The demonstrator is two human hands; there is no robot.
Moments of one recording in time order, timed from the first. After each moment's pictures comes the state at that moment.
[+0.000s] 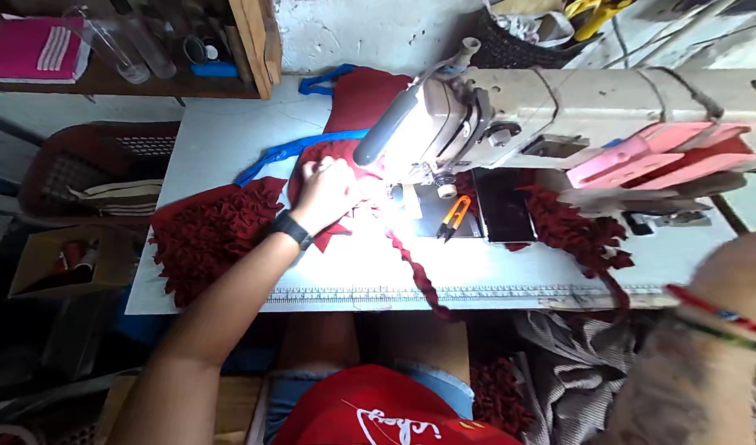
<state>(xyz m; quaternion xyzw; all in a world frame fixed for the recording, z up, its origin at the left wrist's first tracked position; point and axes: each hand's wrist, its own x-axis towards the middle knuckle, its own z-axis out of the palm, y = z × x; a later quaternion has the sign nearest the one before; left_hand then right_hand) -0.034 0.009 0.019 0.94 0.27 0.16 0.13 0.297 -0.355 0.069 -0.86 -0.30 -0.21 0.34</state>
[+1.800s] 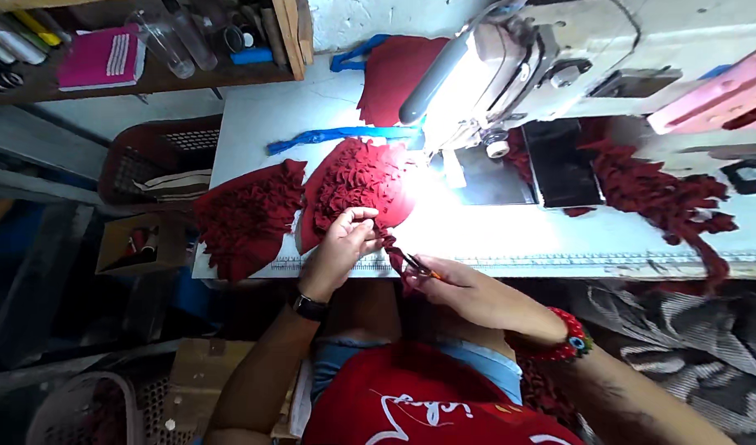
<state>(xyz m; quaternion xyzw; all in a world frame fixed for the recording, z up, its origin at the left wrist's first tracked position) -0.136 -0.112 0.035 0.52 0.35 0.24 0.74 0.041 -0.252 0.049 -0.53 -0.54 0.56 0.33</state>
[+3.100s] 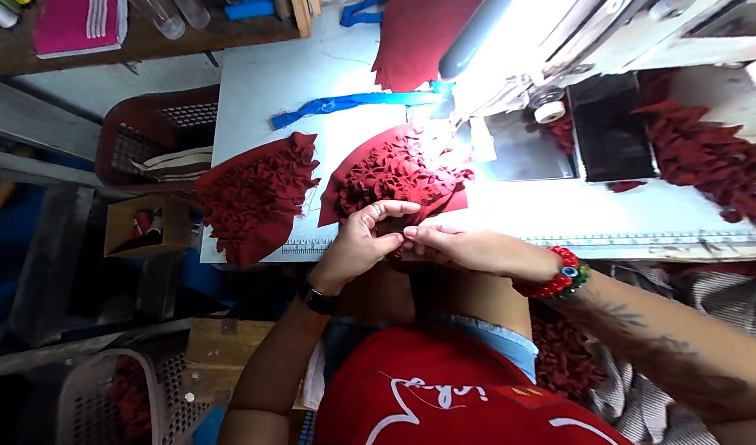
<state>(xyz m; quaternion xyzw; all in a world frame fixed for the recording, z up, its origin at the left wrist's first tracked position) -0.154 -0.113 0.027 0.60 0.23 0.21 0.74 0.039 -0.203 0.040 -0.57 -0.49 0.60 0.29</state>
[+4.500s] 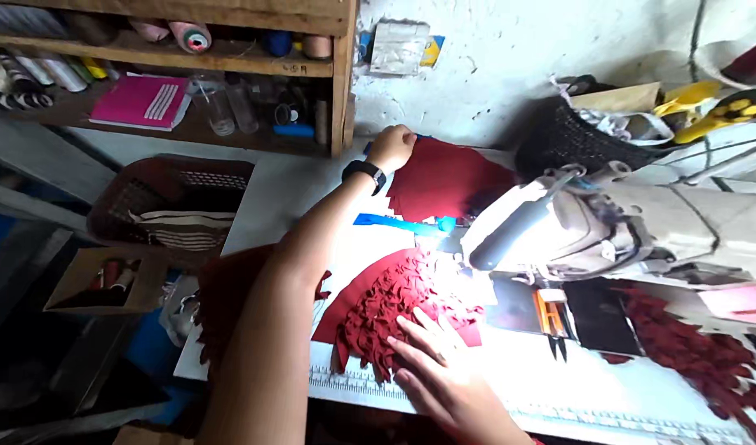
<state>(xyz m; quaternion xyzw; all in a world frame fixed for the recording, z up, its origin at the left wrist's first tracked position) 0.055 0.192 0.087 0.86 0.31 0.24 0.34 0.029 -0.191 -0.011 -0.61 -0.73 0.05 0.31</state>
